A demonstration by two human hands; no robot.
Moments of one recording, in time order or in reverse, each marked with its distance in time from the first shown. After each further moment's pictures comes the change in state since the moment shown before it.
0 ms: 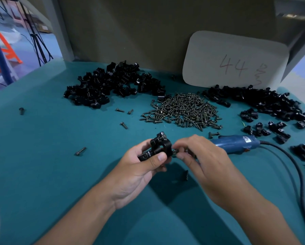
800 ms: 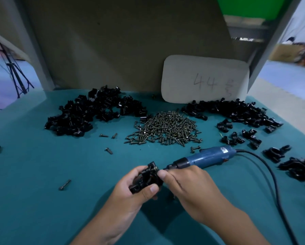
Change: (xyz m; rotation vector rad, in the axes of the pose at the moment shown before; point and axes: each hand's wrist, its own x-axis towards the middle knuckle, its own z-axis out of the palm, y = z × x) left_hand -0.001 -0.008 0.001 0.202 -0.039 0.011; right_hand 0.001 -0.010 -0.001 -0.159 -0.135 0.246
